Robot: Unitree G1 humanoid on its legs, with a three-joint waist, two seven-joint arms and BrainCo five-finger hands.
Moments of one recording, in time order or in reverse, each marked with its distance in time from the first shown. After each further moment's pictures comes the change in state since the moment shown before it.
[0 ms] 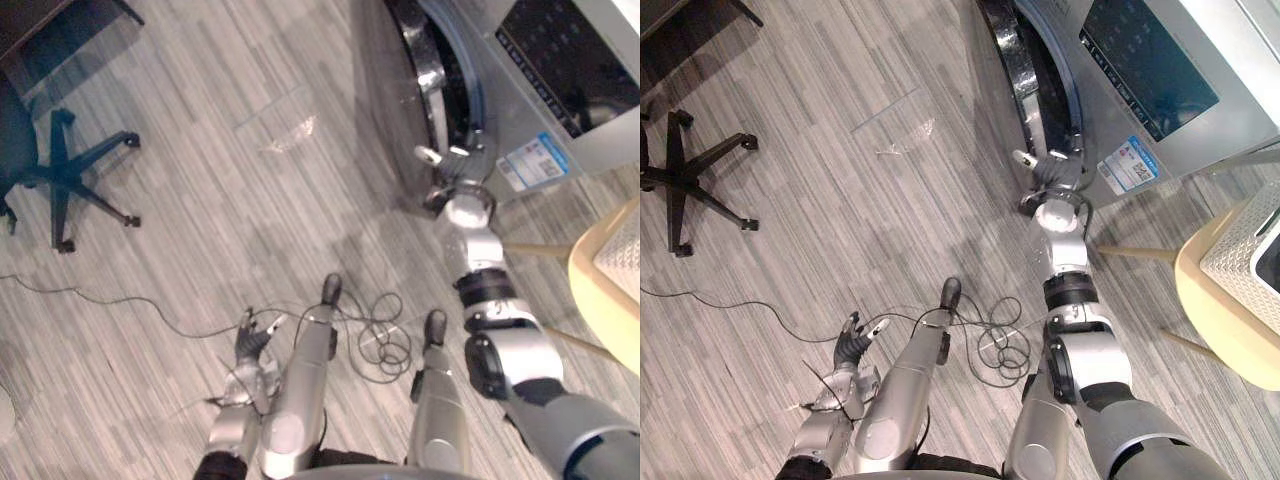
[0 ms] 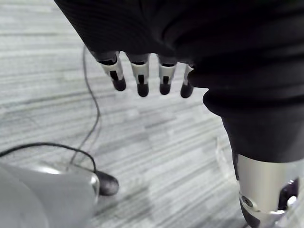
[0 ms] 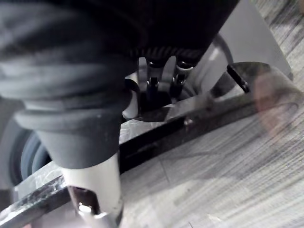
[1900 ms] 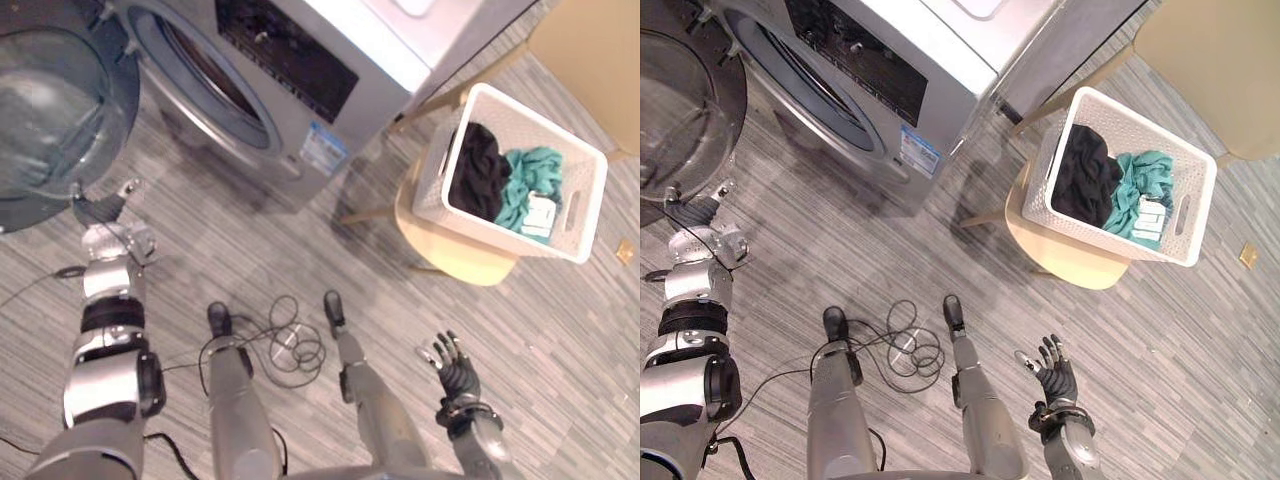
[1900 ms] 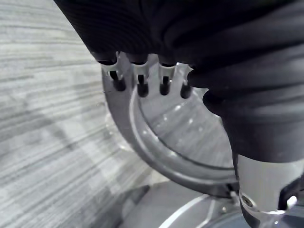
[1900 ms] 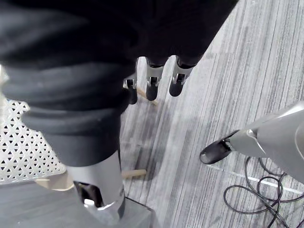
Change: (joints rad) left arm -0.805 0.521 0.394 0.405 0.067 0.132 0.061; right arm 1.191 0.096 -0.011 -0.565 0.228 -0.025 0.309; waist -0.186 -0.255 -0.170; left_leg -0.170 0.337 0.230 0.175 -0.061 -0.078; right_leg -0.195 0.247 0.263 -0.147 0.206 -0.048
